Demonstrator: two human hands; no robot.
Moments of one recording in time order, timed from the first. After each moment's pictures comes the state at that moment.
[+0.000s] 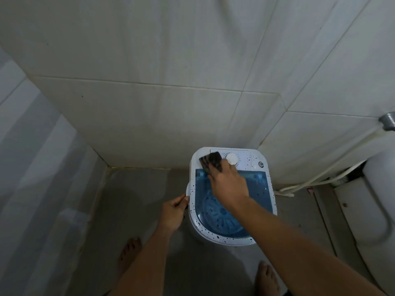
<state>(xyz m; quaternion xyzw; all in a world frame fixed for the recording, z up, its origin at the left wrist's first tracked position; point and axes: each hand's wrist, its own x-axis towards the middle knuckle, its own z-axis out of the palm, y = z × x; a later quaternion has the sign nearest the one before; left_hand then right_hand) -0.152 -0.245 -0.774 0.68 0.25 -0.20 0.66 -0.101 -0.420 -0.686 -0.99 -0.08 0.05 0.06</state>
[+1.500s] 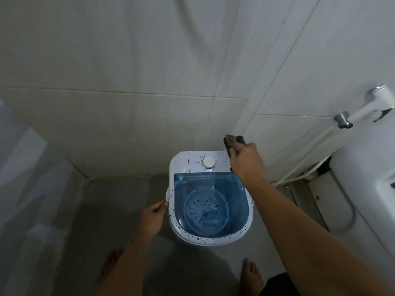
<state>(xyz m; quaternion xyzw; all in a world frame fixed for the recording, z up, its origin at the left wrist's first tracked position) -0.154 -0.246 -0.747 0.74 0.23 -0.23 0.59 -0.059 -0.521 -0.644 -0.96 0.16 -0.03 0.22</state>
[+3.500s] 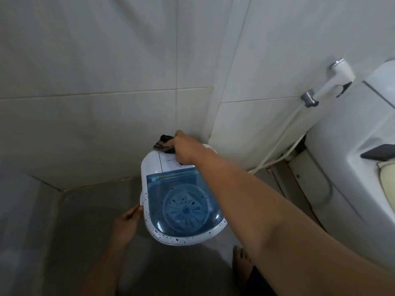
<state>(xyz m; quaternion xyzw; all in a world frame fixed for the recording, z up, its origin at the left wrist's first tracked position) -0.154 -0.252 -0.735 0.77 0.24 -0.22 0.55 0.004 -0.472 -0.651 -0.97 -0.10 0.16 0.12</state>
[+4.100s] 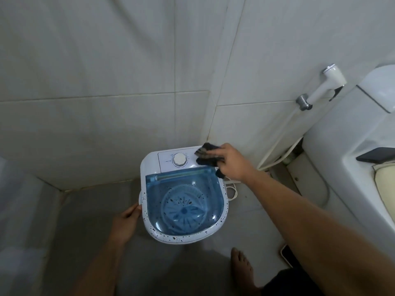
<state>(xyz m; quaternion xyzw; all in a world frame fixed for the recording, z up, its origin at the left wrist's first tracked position) -0.157 -0.255 -0.722 0.77 0.26 -0.21 0.54 -0.081 -0.592 -0.651 -0.96 0.01 0.09 0.28</state>
